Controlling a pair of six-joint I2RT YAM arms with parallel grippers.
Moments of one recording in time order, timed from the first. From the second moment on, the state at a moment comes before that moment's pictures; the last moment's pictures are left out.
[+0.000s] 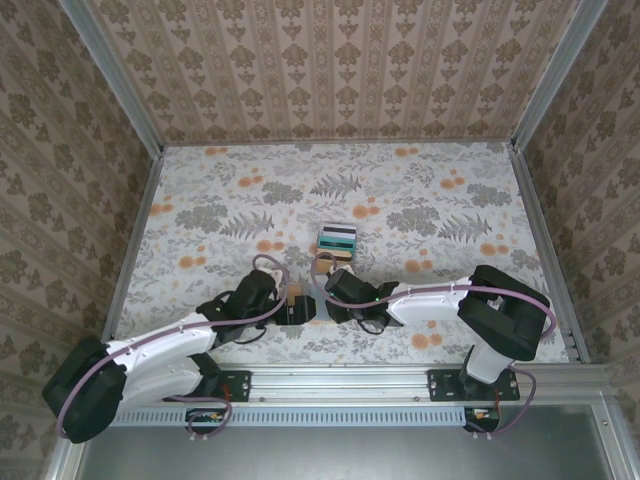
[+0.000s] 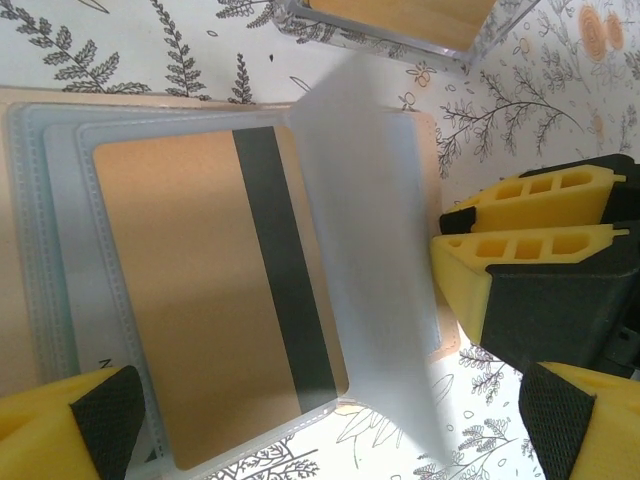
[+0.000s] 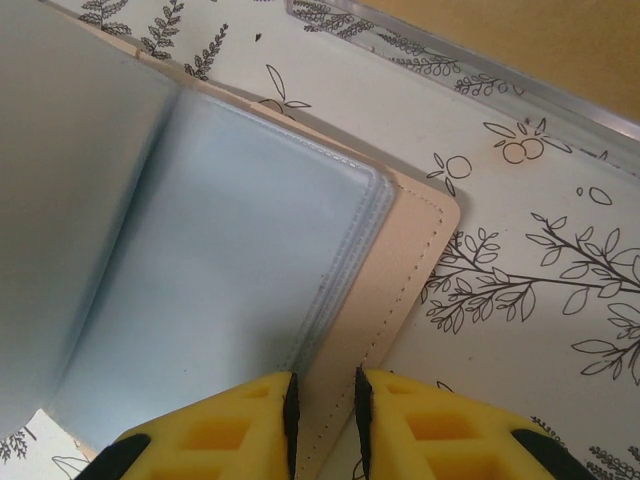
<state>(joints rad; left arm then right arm) -0.84 1.01 0.31 -0.09 0.18 -0.75 1.00 1.64 0.73 -0.07 0.15 0.63</state>
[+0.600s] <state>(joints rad) -0.85 1.02 0.33 -0.10 0.17 -0.74 1.00 1.64 0.73 -0.07 0.16 0.64</state>
